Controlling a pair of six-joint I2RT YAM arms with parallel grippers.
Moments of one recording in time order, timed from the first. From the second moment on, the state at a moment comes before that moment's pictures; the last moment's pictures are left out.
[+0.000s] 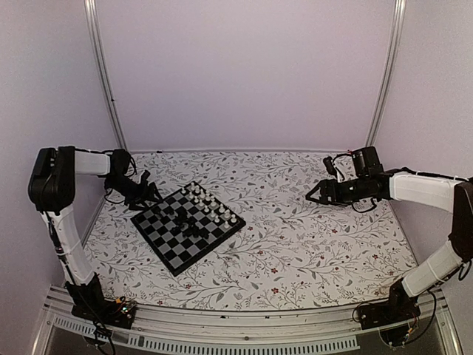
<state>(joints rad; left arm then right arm) 0.02 1.98 1.28 -0.61 0.50 -0.11 0.29 1.46 0.89 -0.24 -0.55 0.25</state>
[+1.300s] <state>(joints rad) -0.39 1.74 0.97 -0.48 0.56 -0.32 0.35 1.78 1.06 -0.21 -0.62 0.30</state>
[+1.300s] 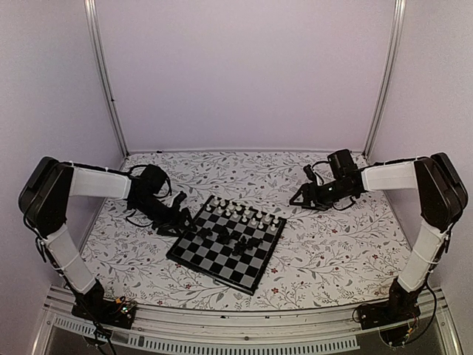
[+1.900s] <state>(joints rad) -0.58 1.73 0.93 -0.32 0.63 -0.40 0.35 1.82 1.03 -0.22 -0.63 0.35</state>
